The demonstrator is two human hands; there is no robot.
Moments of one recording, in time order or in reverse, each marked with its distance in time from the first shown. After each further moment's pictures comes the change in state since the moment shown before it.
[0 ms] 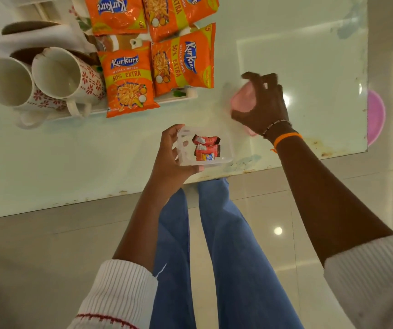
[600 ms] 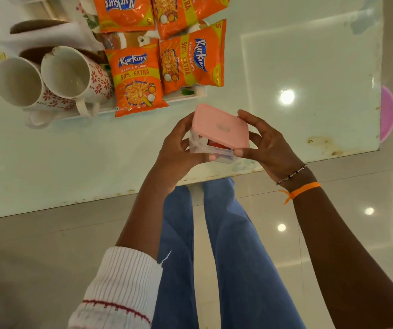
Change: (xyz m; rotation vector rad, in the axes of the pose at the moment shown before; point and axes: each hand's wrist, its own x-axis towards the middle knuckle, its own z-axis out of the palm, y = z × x) left_hand 0.013 0.019 -0.011 -0.136 -0.101 -0.054; right_hand -0.078 -0.008 -0.001 0.948 -0.433 0.146
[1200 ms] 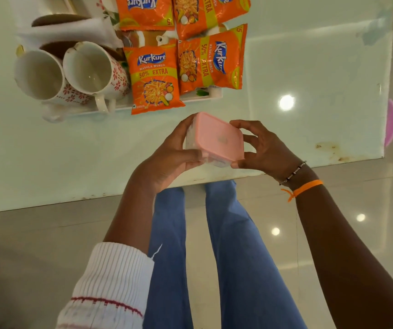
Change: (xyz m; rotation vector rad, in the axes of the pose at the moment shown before) left_hand -0.015 0.015 -0.043 -0.237 -0.237 -0.142; right_hand 0.009 -0.017 0.028 -0.189 -0.114 0.023
